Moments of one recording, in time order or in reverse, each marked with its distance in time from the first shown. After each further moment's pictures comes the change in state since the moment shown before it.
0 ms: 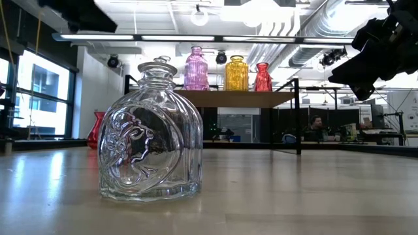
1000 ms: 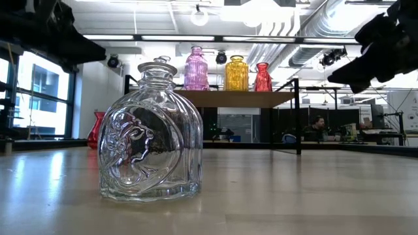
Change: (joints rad) left arm -0.011 -0.387 -0.428 0.159 0.217 -0.154; right arm -0.003 0.000 0.000 -0.005 0.006 -0.278
